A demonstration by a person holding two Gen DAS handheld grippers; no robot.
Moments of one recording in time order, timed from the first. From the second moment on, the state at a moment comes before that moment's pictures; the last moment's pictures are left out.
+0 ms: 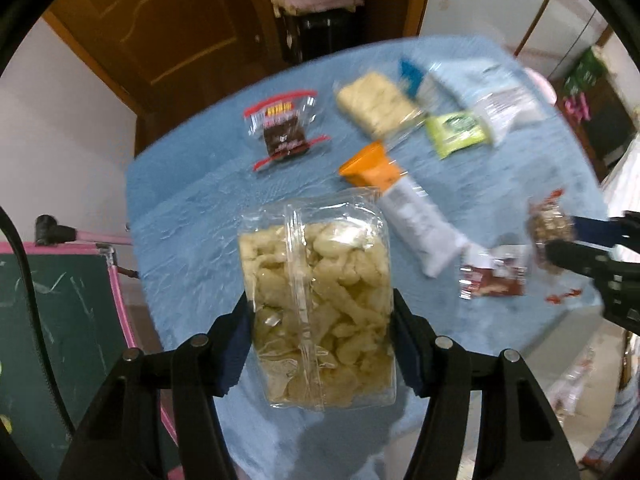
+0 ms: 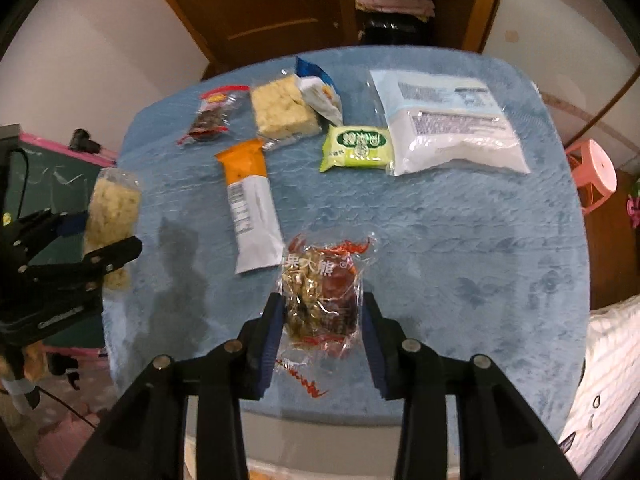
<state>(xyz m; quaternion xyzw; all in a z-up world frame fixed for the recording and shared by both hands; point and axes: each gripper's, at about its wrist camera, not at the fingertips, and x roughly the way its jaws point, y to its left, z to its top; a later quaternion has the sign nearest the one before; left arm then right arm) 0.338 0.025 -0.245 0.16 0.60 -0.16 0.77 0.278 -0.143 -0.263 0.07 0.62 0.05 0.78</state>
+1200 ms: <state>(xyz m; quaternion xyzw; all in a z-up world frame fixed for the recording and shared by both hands) 0.056 -0.042 -0.172 0.09 0.56 -0.11 0.82 0.050 -0.174 -0.199 0.01 0.58 0.14 0.80</state>
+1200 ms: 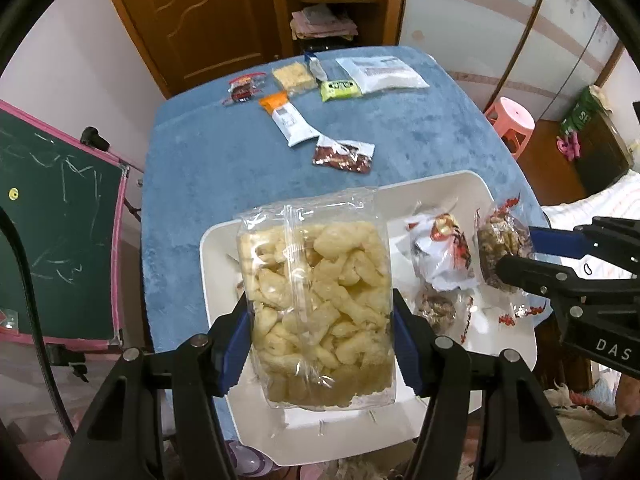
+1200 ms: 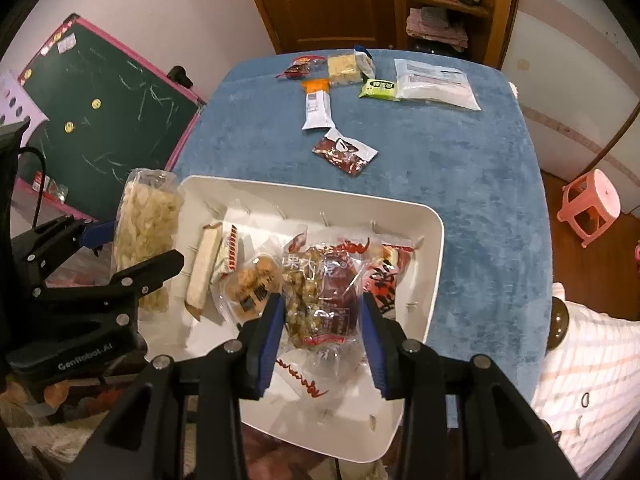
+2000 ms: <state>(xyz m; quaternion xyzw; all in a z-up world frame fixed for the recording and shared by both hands) 0.051 -0.047 -0.175 0.10 0.56 -0.08 0.82 0.041 -0.166 -0.206 -0.01 0.59 0.15 0.79</state>
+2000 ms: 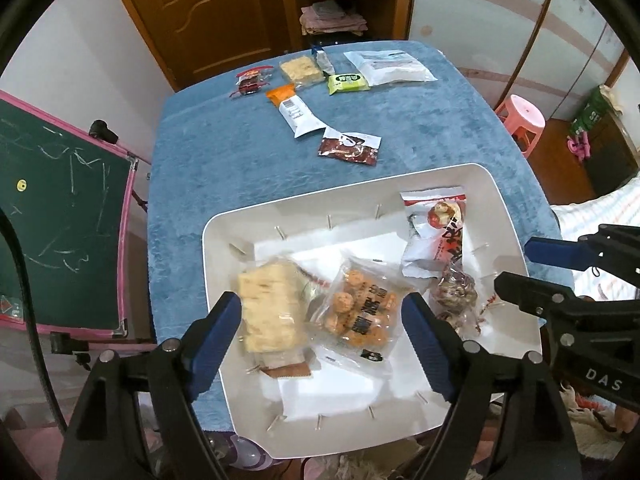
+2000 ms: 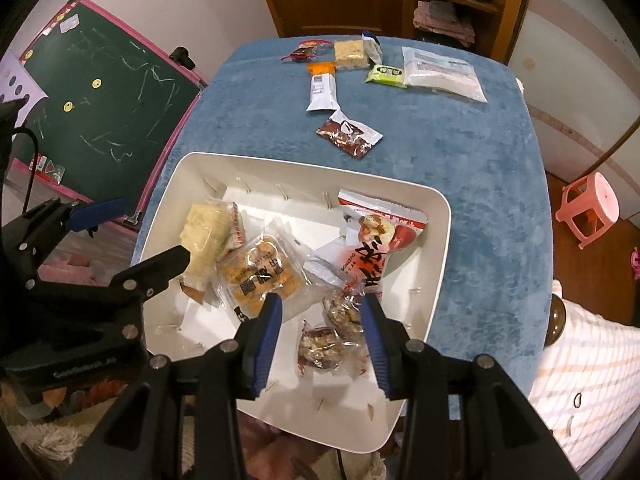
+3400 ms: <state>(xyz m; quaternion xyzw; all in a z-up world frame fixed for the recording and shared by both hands) 0.353 -0.025 -0.224 0.03 0.60 -0.04 0.80 0.295 -0.156 -0.265 -0.05 0.58 0.25 0.78</state>
